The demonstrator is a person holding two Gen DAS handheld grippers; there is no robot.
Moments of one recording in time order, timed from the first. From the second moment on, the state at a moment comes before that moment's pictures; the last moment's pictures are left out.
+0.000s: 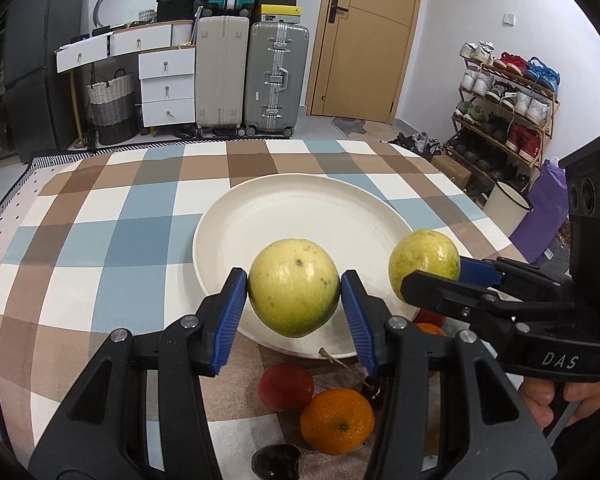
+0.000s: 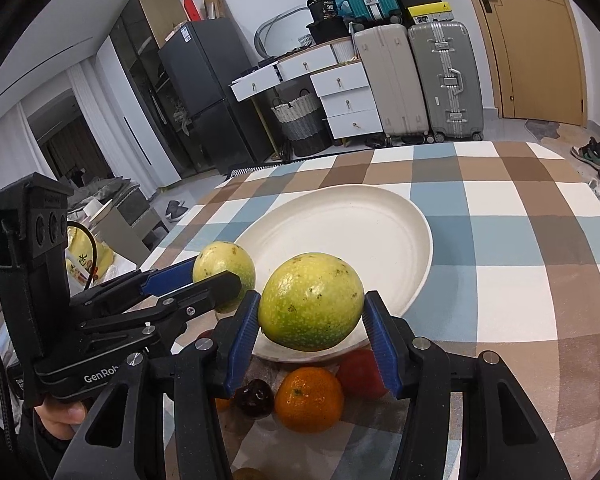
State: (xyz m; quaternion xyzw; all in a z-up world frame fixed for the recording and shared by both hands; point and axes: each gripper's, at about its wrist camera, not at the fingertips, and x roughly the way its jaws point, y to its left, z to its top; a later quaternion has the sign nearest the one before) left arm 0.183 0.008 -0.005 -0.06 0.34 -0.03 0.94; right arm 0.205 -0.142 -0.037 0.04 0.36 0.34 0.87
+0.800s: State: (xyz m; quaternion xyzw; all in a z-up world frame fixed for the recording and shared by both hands) left arm 0.164 0.009 0.001 -0.05 0.33 -0.01 0.94; right arm 0.198 -0.173 -0.024 0.05 0.34 0.31 0.89
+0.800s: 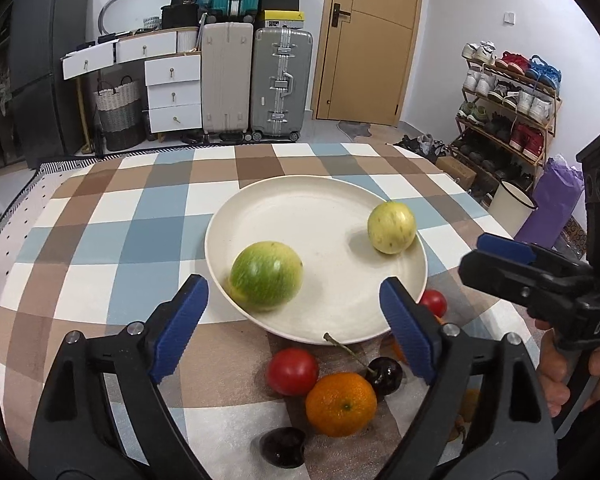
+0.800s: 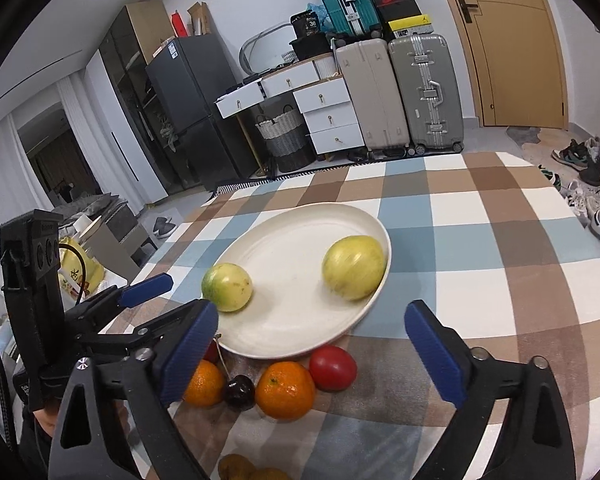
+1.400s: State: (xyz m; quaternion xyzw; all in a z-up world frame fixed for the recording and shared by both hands) left arm 0.121 0.021 -0.004 -0.07 0.34 0.00 0.94; right arm 0.190 -0.169 -0.040 0.03 0.37 0.32 0.87
